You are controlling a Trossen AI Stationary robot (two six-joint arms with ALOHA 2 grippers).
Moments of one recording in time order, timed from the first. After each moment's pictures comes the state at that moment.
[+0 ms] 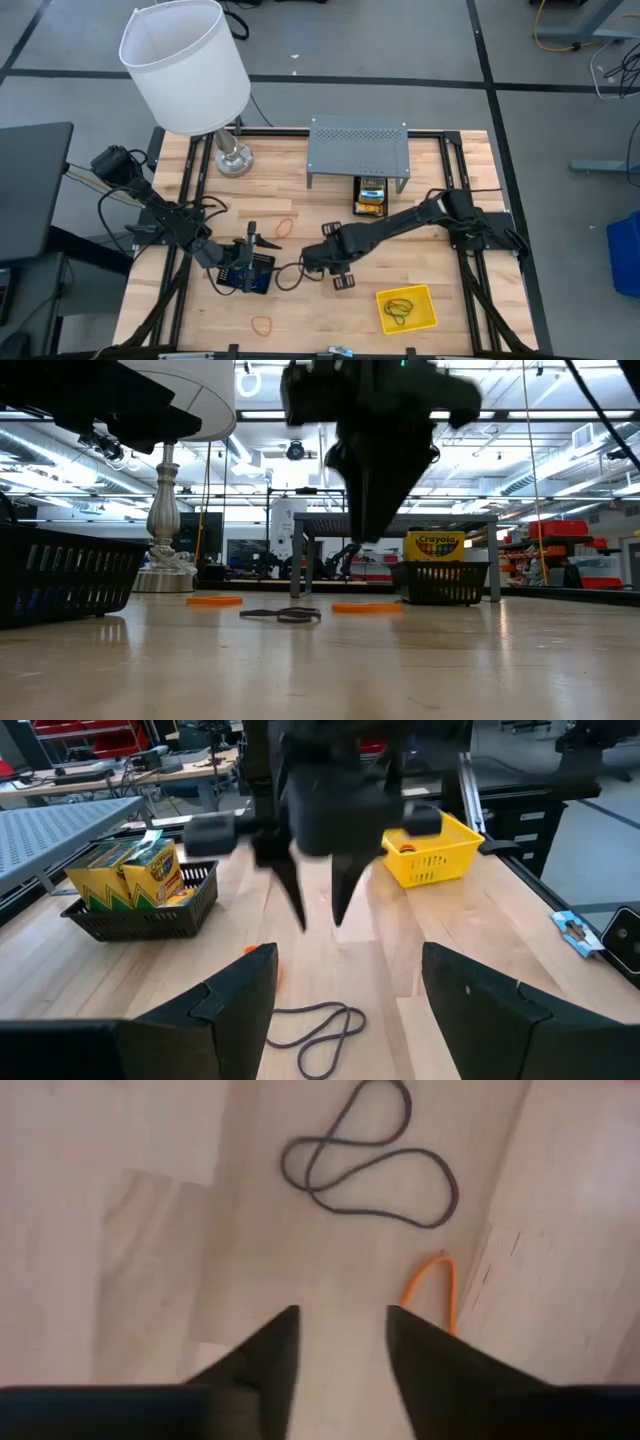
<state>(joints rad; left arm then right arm) -0.69 1.30 0.36 0.71 -0.71 -0.04 0.29 2.14 1.79 -1.06 0.09 0.04</state>
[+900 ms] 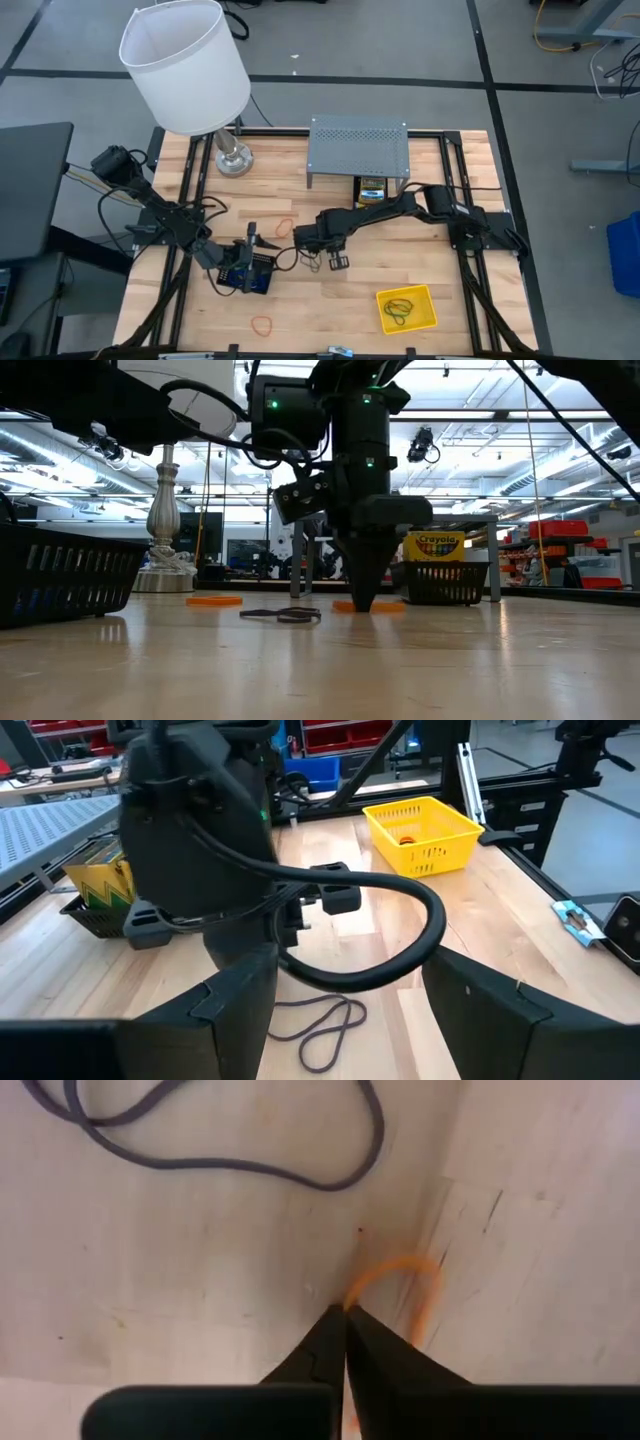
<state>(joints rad) -0.69 1.30 0.36 0.69 -0.70 -0.03 0.14 2.30 1.79 -1.07 0.04 -0.08</state>
